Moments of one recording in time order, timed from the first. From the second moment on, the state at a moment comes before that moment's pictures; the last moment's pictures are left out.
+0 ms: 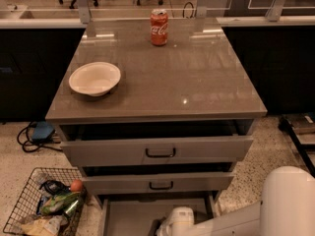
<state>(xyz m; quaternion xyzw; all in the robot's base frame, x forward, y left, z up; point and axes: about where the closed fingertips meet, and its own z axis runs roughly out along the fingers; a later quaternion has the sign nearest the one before) 0.386 -0.011 0.200 -0.46 0.87 0.11 0.14</state>
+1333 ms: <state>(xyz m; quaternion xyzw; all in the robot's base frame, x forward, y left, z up) 0.413 -0.019 0.133 -0.46 0.87 0.13 0.11</state>
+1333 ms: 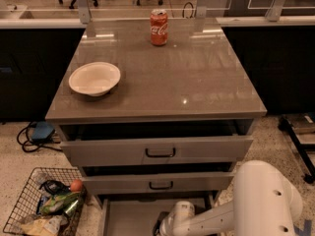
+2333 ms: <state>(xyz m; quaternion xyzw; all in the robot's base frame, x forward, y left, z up) 0.418 -0.029 0.092 -0.45 0.88 0.13 0.08</state>
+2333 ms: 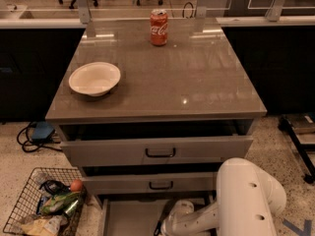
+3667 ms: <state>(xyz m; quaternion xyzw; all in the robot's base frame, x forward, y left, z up) 0.416 -0.032 0.109 -0.45 0.88 0.13 0.08</state>
